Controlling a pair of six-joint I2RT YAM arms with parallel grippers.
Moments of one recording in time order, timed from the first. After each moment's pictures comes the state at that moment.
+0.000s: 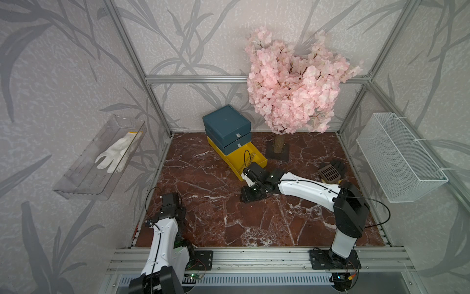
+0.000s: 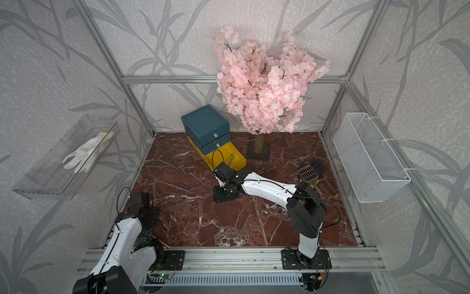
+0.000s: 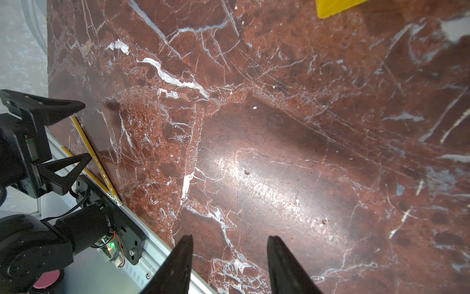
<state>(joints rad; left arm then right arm) 0.32 0.91 0.38 -0.80 -0.20 -1.25 0.92 1.80 1.37 -0.66 -0.25 0.64</state>
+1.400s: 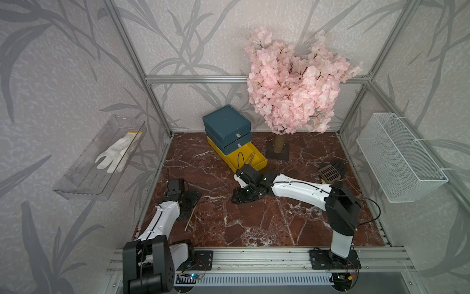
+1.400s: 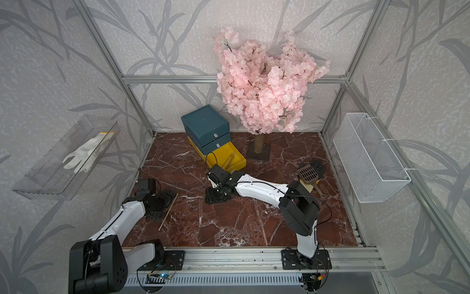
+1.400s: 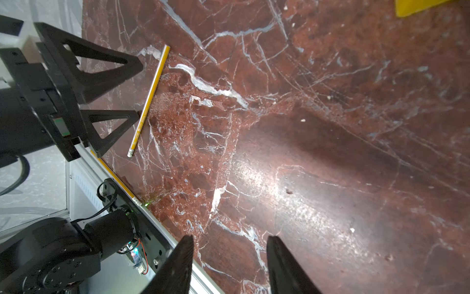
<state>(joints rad) 0.19 1.15 0.51 -0.55 0.15 -0.91 0.96 1.86 1.40 -0.57 -0.29 0.71</state>
